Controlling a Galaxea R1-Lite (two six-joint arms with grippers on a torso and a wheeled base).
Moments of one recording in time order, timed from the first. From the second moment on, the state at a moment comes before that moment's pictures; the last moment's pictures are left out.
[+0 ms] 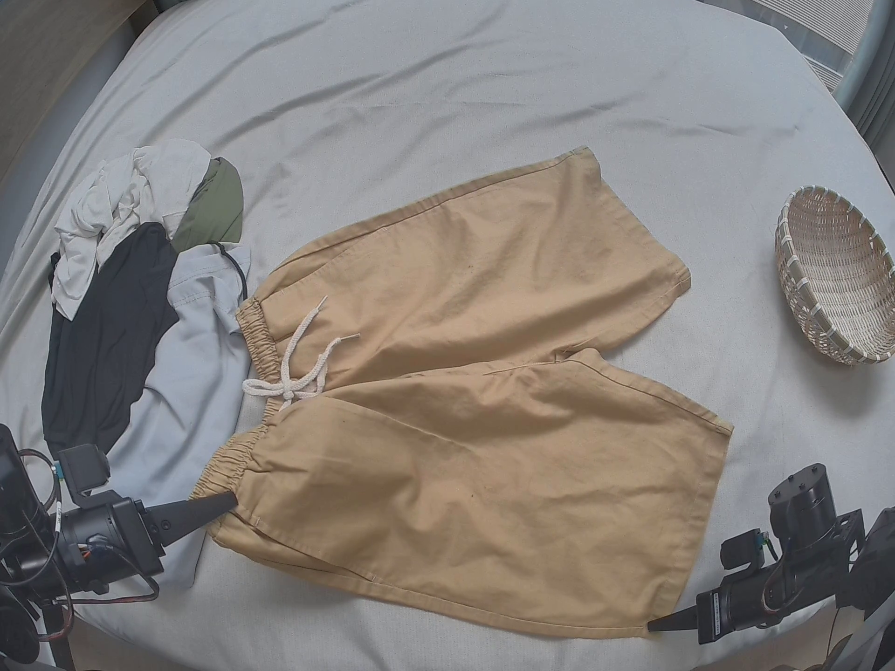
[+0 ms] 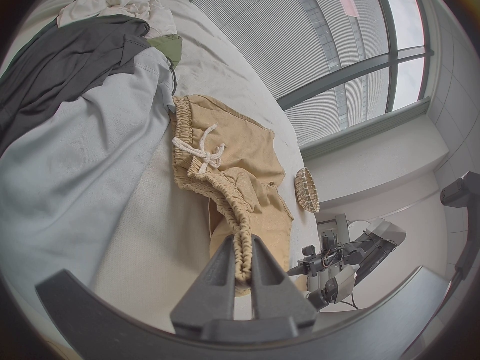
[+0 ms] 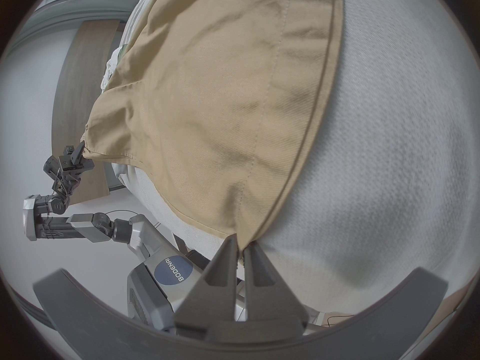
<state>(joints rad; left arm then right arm) -0.17 1.21 -0.09 -0.86 -0.60 -0.60 0.46 1.60 -0.11 -0.51 0.42 0.45</state>
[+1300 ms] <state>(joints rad) -0.18 1.21 -0.15 -0.86 -0.61 -0.62 0.24 1.01 -0.57 -0.53 0.47 0.68</state>
